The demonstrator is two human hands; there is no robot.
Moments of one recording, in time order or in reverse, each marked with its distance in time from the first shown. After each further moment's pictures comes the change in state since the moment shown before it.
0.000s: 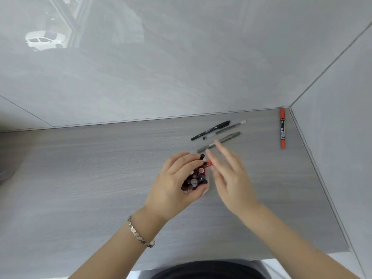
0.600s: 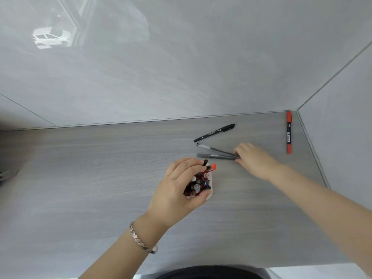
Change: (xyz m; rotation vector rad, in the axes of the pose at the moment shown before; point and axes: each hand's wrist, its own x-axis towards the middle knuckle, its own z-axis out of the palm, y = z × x) left_hand 0.002 0.002 0.002 -0.075 -0.010 -0.044; right_hand 0.053 0.107 -0.012 -0.489 -0.743 0.137
